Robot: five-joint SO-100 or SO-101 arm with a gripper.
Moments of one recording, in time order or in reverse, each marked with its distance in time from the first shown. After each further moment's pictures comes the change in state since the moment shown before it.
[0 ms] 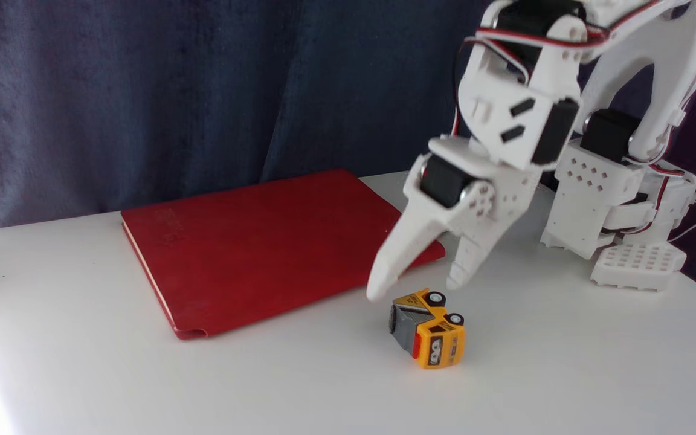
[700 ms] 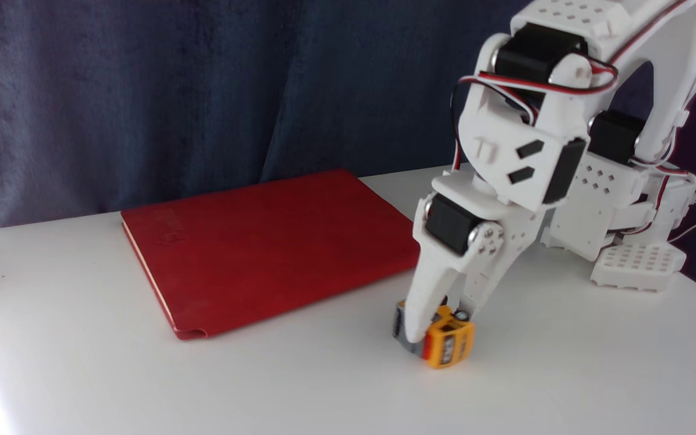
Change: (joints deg) arm -4.7 -6.4 -1.2 -3.3 1.9
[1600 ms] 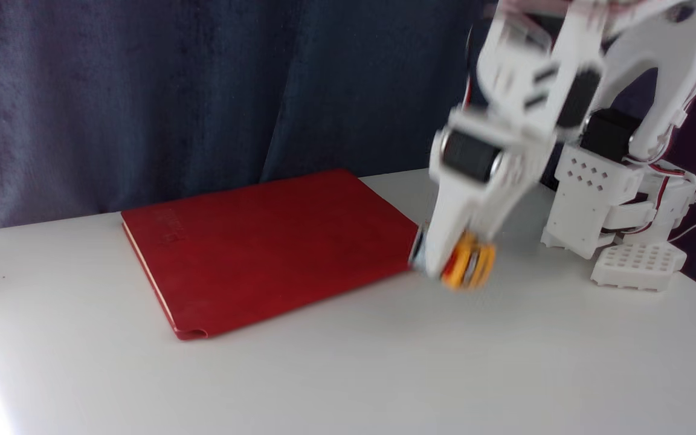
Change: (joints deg) arm 6.9 22.0 1.1 15.3 -14.7
